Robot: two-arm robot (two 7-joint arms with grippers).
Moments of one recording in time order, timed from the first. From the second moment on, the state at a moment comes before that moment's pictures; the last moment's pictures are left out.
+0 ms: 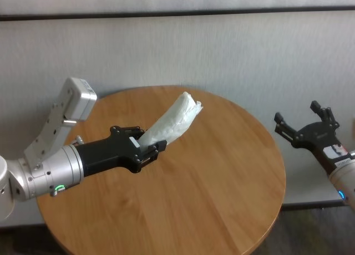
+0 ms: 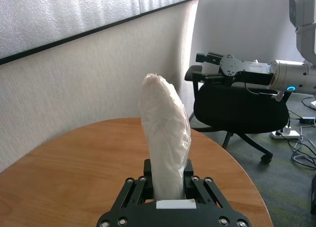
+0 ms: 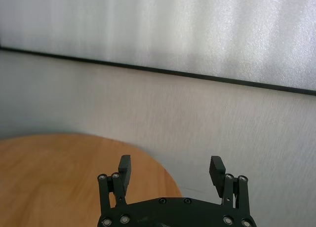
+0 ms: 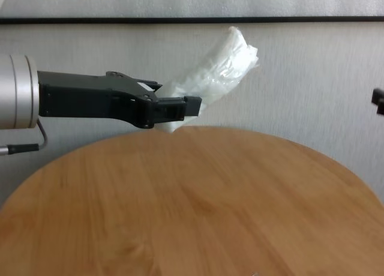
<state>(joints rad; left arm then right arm) -0.34 0.59 0.48 -1.65 -0.49 0.16 -0.61 0.15 0.55 -0.33 -1.46 0.41 -0.22 0.06</state>
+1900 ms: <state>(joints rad) -0.34 0.59 0.48 -1.65 -0.49 0.16 -0.61 0.08 0.45 -0.19 -1.74 1.13 0.28 0.19</state>
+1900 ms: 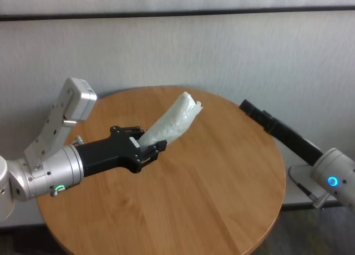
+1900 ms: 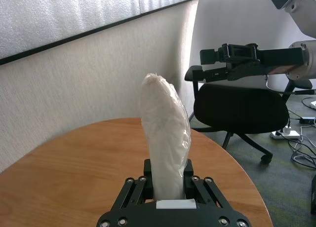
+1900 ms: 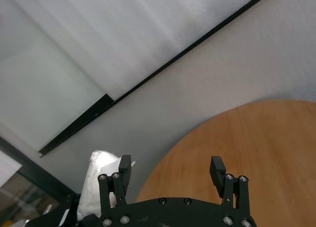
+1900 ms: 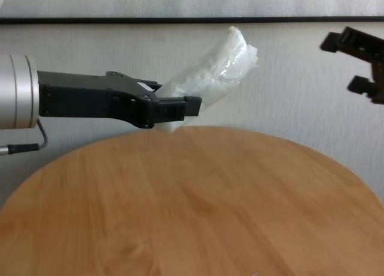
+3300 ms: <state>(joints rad) -0.34 0.59 0.48 -1.65 -0.49 0.16 -0.61 0.18 0.42 -0.34 -1.72 1.29 0.38 0.19</state>
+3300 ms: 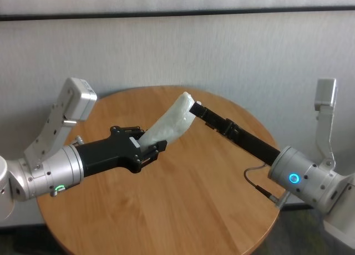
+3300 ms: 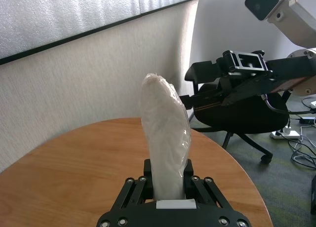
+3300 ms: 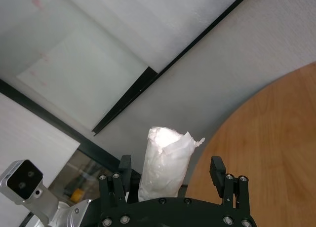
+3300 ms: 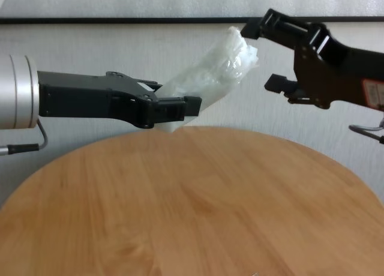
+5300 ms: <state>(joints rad) -0.34 0.59 0.48 -1.65 -0.49 0.16 -0.61 0.31 0.41 -0.46 -1.61 1.35 0.37 0.19</state>
